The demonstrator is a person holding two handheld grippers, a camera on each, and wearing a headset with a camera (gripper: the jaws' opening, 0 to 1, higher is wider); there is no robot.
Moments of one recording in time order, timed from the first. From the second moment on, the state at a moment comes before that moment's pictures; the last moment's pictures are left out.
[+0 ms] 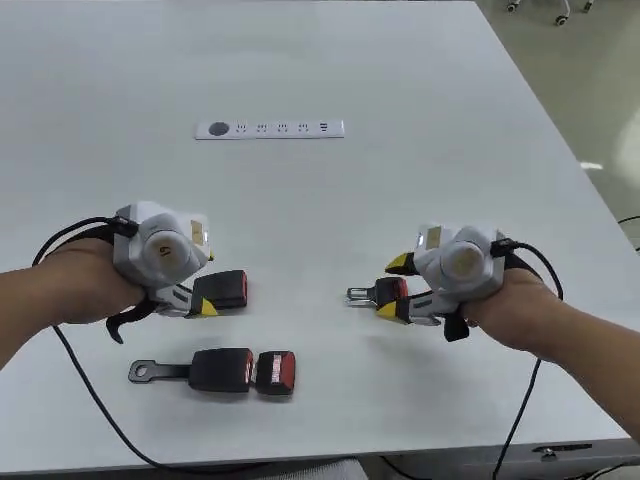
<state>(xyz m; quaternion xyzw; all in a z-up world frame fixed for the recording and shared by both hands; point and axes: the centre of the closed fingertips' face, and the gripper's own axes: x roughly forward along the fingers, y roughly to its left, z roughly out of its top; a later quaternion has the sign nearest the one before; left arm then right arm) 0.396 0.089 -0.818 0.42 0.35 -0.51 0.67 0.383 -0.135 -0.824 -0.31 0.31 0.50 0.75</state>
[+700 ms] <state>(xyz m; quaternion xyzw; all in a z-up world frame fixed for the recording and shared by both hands) 0.400 0.089 -0.838 0.41 0.36 -0.52 0.65 0.395 -0.143 -0.849 -0.34 0.34 0.52 0.71</state>
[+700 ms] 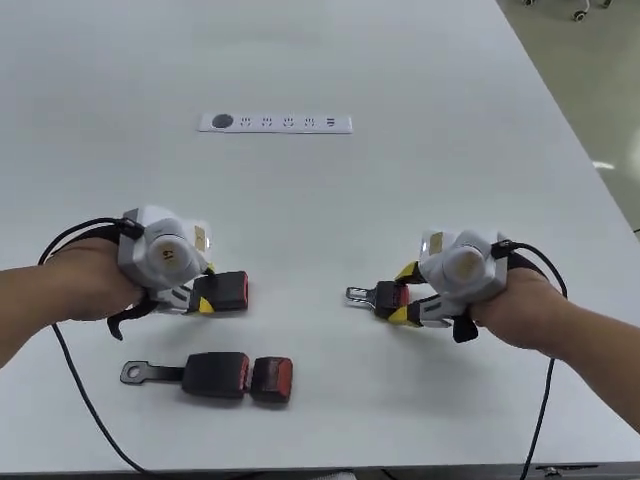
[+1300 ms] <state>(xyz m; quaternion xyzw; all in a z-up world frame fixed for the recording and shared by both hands) 0.406 0.099 -0.851 0.47 0.35 -0.54 0.60 0.395 -0.132 -0.848 -0.37 0.33 0.54 0.68</state>
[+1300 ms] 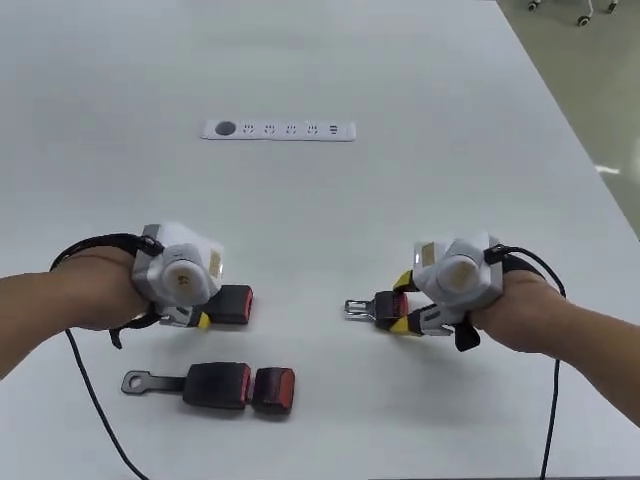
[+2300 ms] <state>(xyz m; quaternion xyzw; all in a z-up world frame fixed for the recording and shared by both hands) 0.397 0.093 -0.849 0.45 0.36 -0.54 0.61 0.400 -0.029 -0.848 -0.35 0.30 0.57 0.68</state>
